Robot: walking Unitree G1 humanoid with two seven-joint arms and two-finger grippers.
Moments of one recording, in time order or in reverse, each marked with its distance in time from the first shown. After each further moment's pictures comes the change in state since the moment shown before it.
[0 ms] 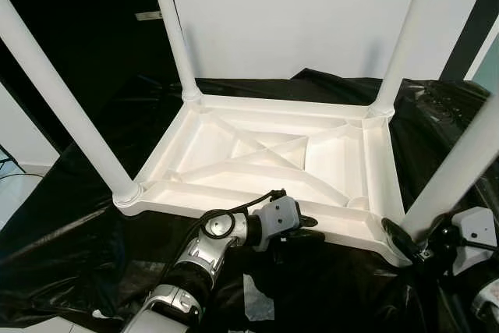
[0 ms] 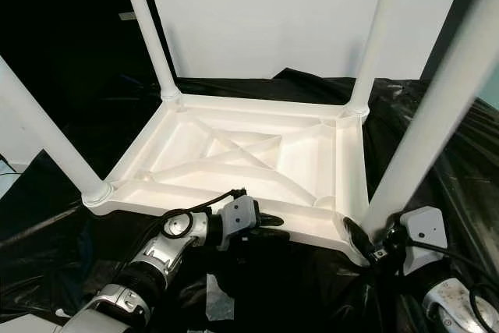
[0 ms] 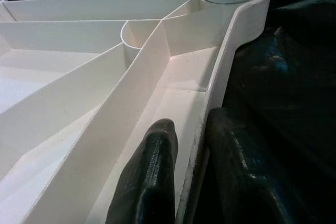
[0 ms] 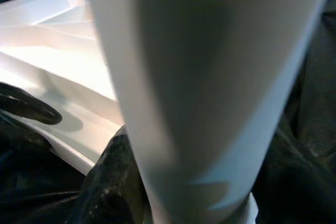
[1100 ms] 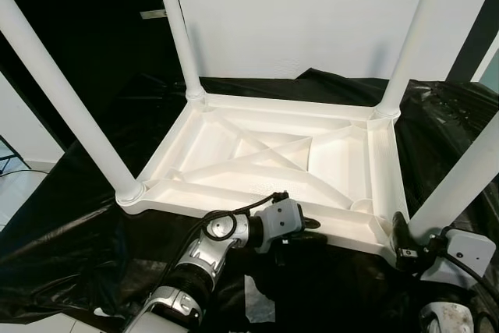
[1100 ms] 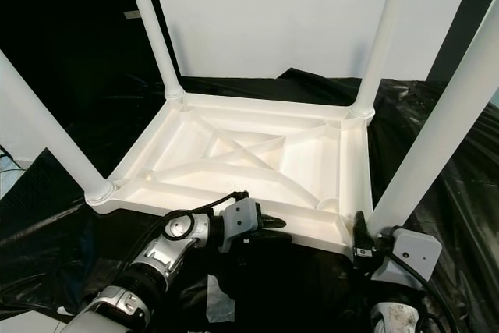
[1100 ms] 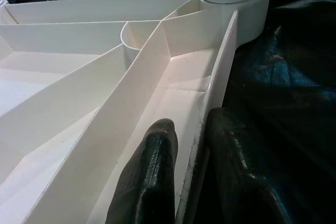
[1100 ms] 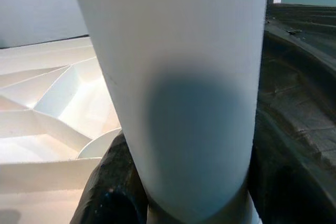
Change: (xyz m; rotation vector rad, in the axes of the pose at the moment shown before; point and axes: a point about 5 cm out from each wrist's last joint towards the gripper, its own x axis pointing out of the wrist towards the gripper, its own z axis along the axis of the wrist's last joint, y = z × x) left arm 0.000 -0.002 0.001 0.016 -0.006 -0.003; right arm -0.001 0.040 -0.006 0.156 -0.085 -0.616
